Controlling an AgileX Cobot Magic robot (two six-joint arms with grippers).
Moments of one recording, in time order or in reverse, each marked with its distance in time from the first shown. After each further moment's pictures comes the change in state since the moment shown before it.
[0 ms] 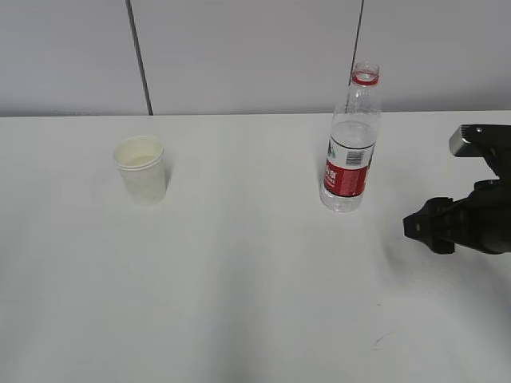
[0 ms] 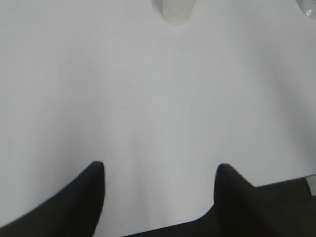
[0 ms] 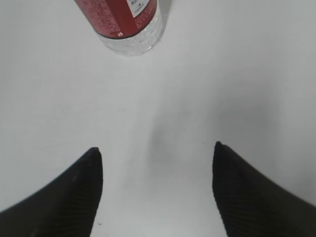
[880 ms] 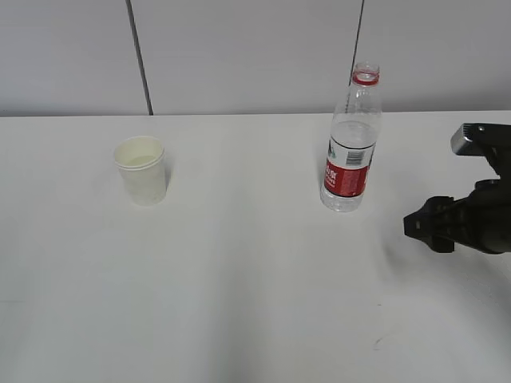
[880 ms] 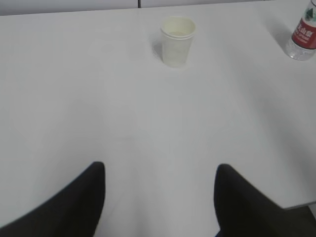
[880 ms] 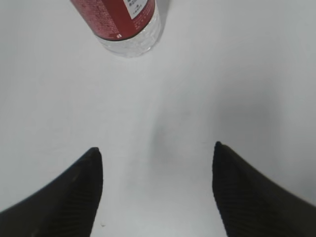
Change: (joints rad) left arm 0.026 -0.204 0.025 -0.009 -0.006 0.037; right arm 0.000 -0.001 0.000 -0.002 0.000 0.025
